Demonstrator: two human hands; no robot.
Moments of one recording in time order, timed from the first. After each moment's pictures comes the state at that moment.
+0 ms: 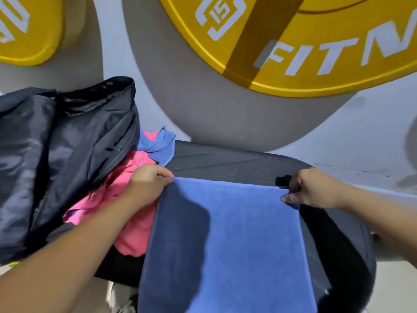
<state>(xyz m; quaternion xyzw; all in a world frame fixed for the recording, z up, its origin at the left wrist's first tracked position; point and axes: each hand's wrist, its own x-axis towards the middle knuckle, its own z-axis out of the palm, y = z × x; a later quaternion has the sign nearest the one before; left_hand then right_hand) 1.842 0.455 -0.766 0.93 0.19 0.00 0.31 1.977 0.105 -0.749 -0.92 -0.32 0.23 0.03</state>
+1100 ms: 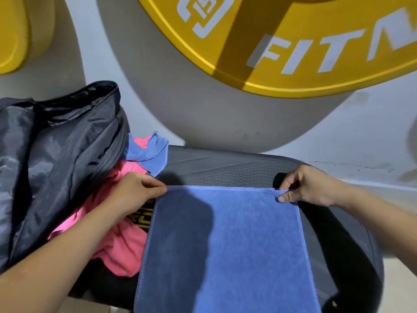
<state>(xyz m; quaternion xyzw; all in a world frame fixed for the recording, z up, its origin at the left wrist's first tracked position) 1.845 0.473 -0.771 0.87 0.22 -0.03 0.44 1.988 0.112 -0.756 -0.89 -0.23 0.30 0.25</state>
